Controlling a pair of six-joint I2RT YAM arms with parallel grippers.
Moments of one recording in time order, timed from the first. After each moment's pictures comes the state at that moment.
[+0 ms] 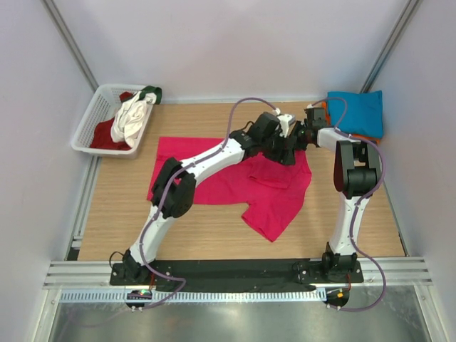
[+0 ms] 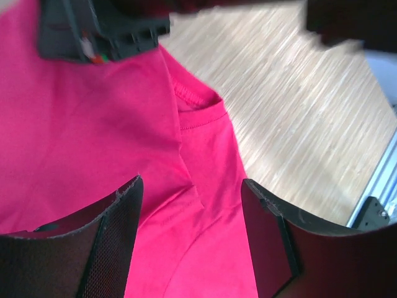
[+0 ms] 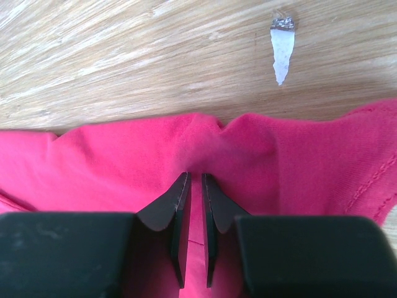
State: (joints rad) left arm -0.84 2.25 2.02 -0.40 0.29 -0.35; right arm 0.04 2.11 1.43 -0.21 -0.31 0.50
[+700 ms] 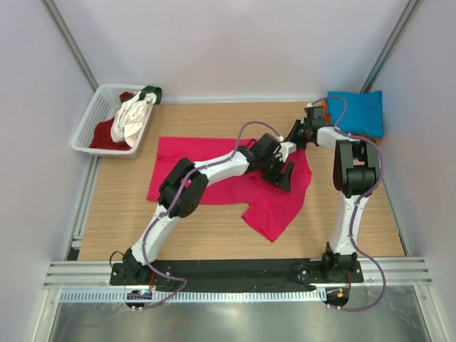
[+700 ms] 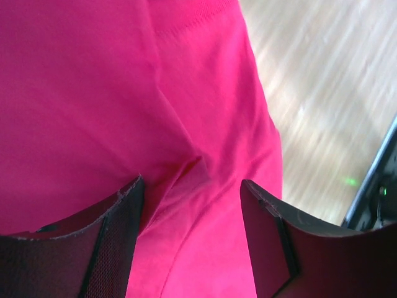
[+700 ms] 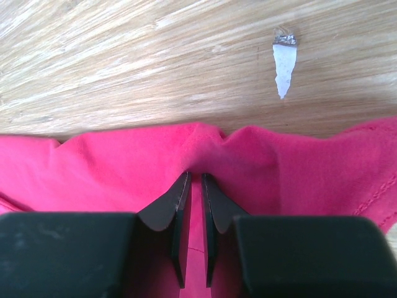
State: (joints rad) left arm -0.86 2.36 1.87 -0.34 0.46 -0.31; right arm 0.04 2.13 1.46 -0.21 -0.31 0.50
